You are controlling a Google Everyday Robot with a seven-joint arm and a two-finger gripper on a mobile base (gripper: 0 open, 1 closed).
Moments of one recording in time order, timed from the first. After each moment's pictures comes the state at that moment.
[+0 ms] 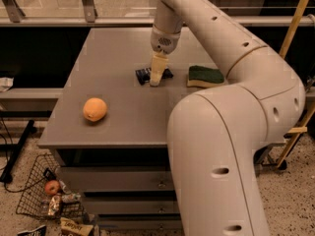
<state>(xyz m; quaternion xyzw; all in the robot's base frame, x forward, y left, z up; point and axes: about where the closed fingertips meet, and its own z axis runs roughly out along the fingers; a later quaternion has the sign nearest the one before) 0.715 -0.012 0.819 -0.67 0.73 0.07 0.08</state>
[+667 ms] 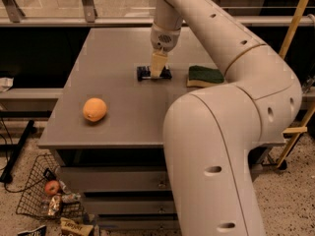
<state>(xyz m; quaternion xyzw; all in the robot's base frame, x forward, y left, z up) 0.714 -0.013 0.831 -0.67 0.73 0.07 0.08</state>
